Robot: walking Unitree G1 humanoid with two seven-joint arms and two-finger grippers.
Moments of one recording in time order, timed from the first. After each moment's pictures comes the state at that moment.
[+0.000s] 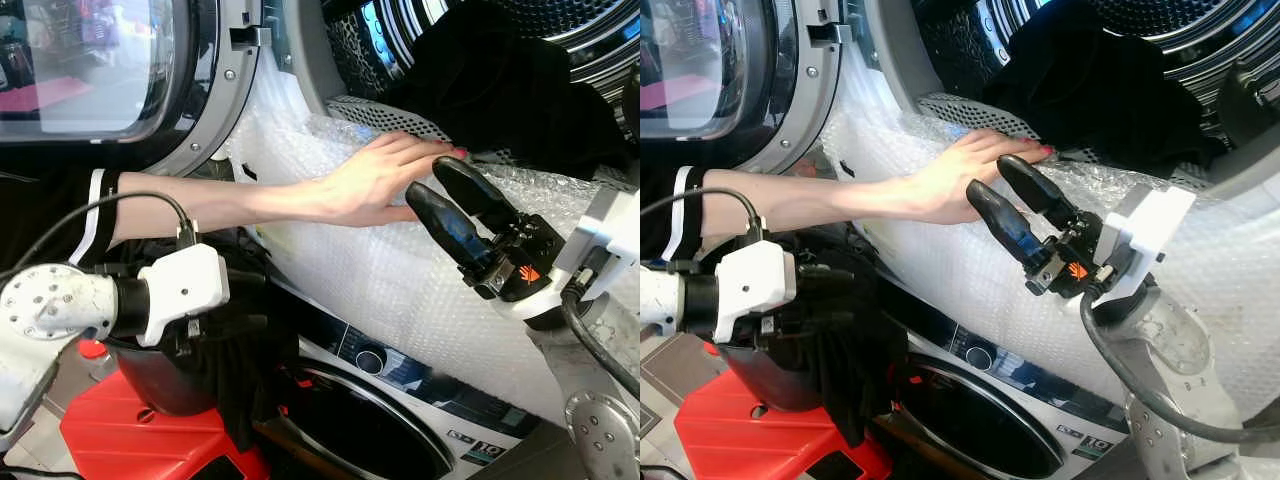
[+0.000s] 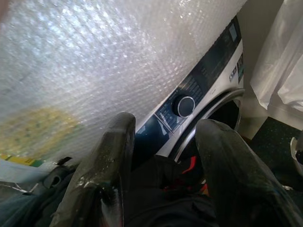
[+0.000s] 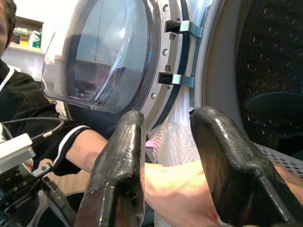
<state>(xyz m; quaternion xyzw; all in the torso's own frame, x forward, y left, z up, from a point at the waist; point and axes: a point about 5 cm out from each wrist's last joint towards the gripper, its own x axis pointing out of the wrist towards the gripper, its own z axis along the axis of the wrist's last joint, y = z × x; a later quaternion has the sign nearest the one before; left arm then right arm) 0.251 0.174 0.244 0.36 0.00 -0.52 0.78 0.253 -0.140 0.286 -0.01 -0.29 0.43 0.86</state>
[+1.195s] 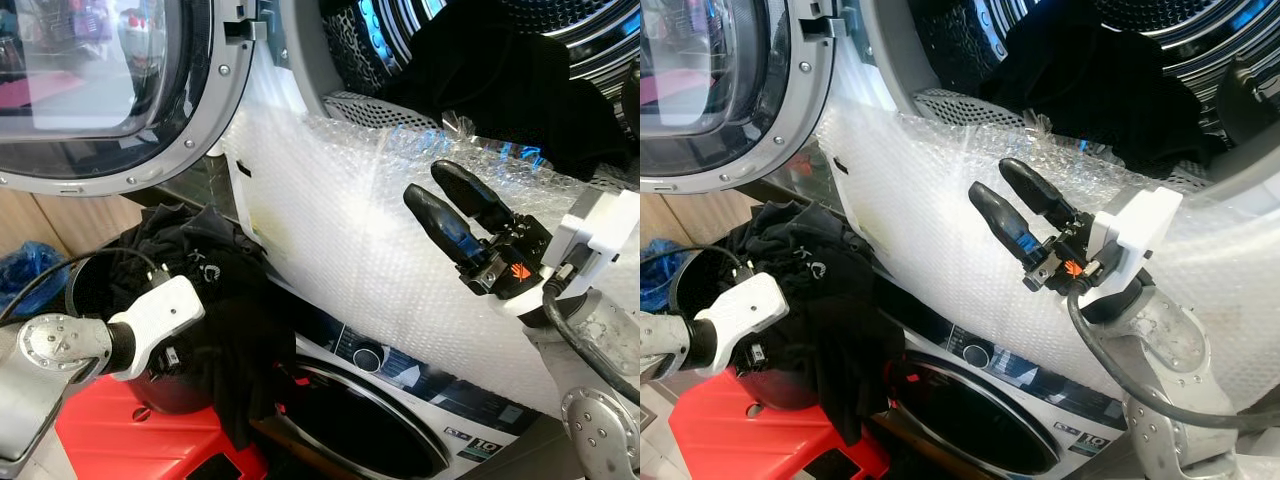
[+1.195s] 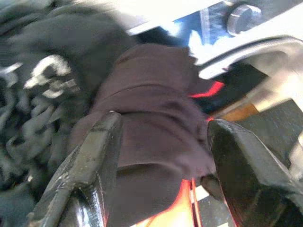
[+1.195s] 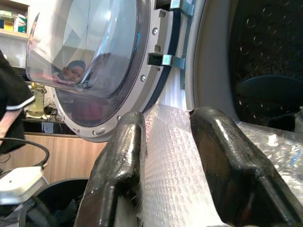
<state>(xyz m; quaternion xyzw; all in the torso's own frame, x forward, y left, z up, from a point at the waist) 0.273 0.222 0.185 0.27 0.19 -0.32 0.89 0.260 -0.141 0.280 -0.03 -0.27 0.42 0.87</state>
